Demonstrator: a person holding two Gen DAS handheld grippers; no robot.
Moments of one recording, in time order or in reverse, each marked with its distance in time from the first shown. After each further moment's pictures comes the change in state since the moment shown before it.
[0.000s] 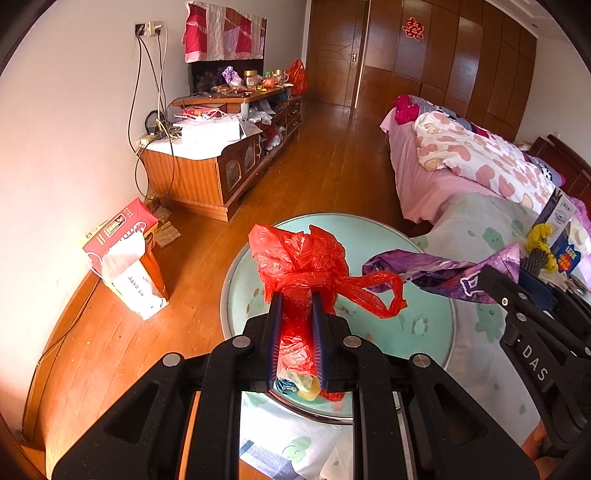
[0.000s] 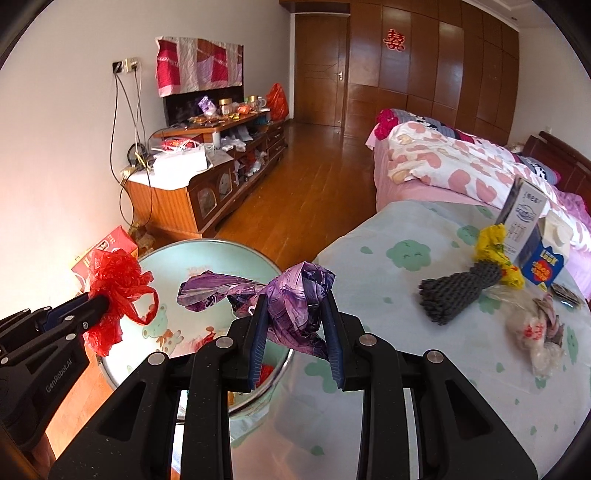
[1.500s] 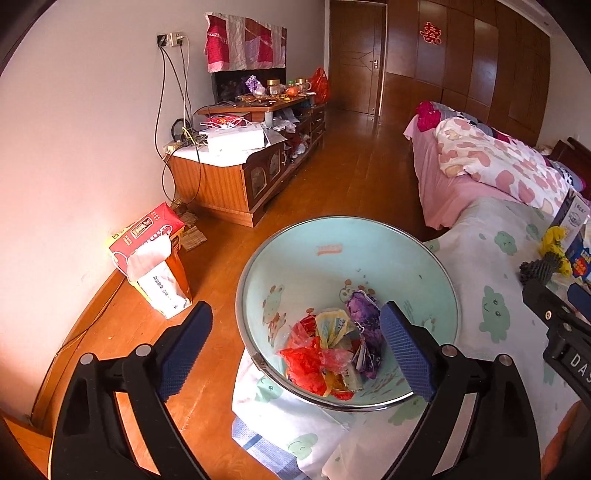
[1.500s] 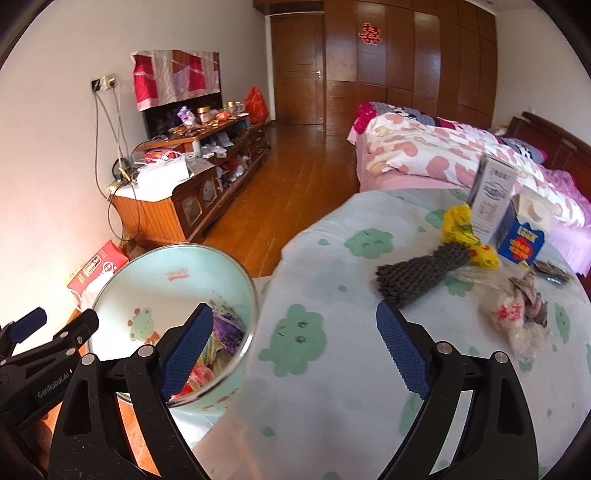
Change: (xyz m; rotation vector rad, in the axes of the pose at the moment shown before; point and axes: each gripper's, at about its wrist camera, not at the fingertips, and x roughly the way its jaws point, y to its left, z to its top) left arm -0.025 -0.015 -0.011 -0.010 -0.043 0.110; right arm -0.026 -0.055 -0.015 0.126 -0.015 -0.040
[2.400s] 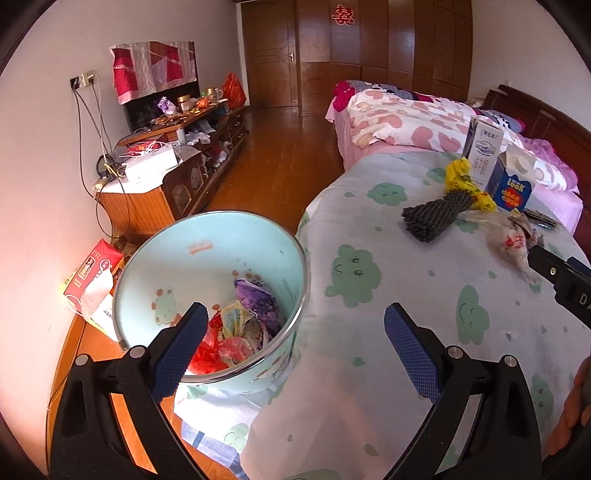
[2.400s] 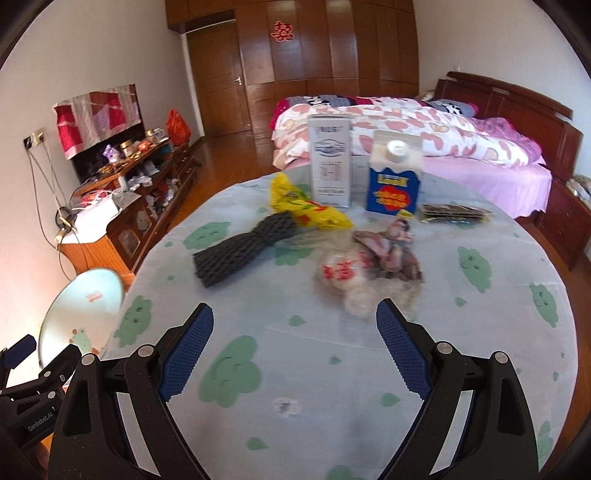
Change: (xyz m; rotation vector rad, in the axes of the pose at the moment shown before) left arm -0.024 -0.126 -0.027 0.240 -0.001 -0.194; right arm -0.042 -0.156 -0.038 0.223 -0.020 -0.174
